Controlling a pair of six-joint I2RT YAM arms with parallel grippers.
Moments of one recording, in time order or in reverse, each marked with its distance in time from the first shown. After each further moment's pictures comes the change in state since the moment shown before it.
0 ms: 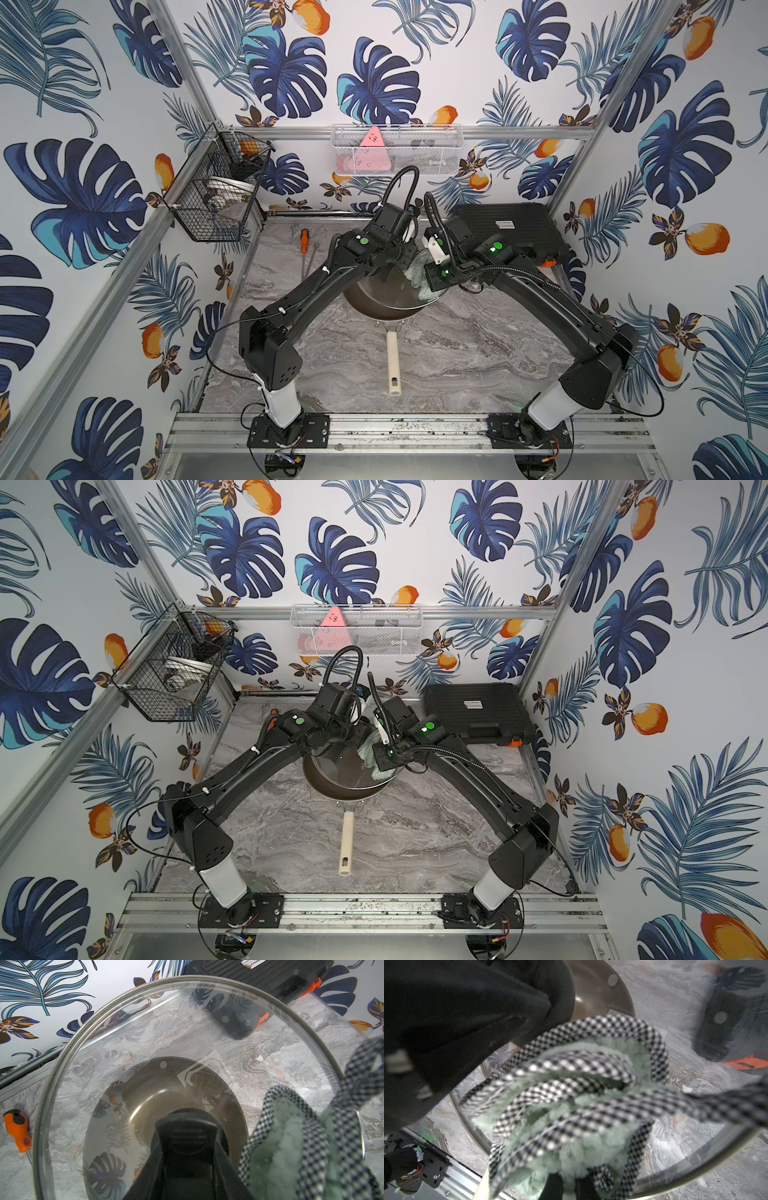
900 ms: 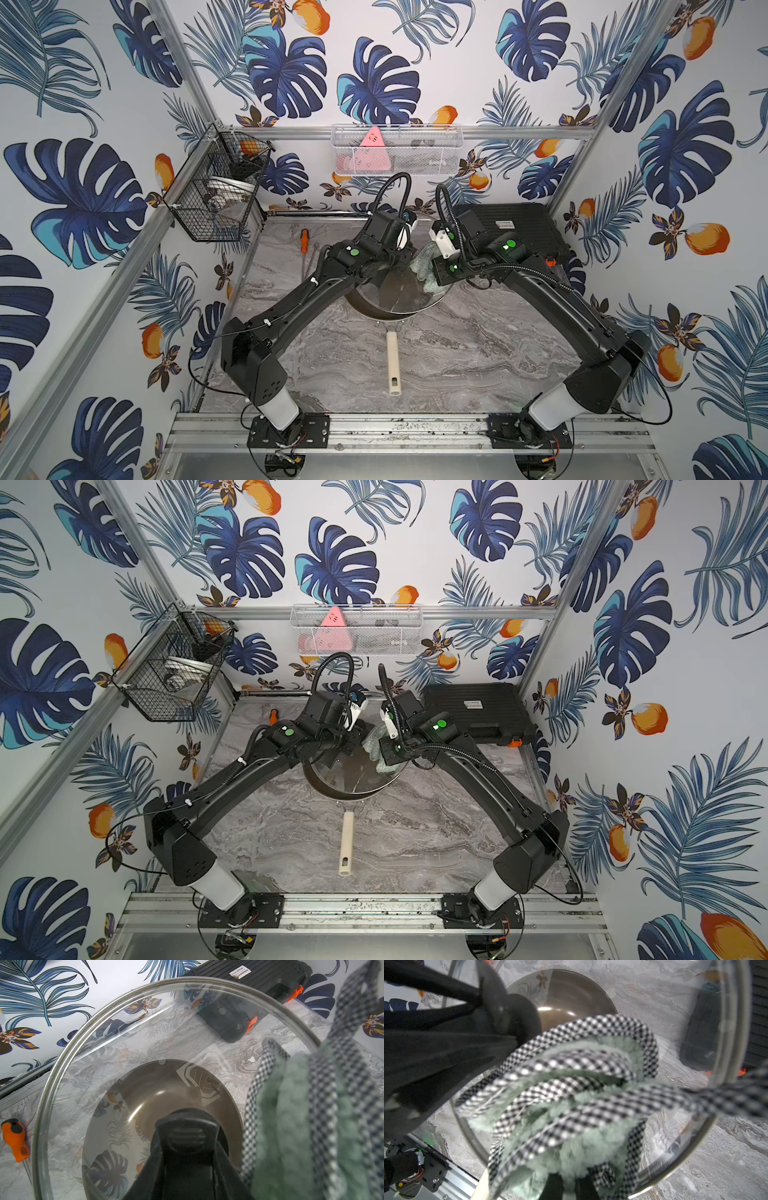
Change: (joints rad) left arm 0.000 -0.107 -0.168 0.138 0.027 0.032; right arm -0.027 -0.037 0.001 0.011 -0.020 -0.041
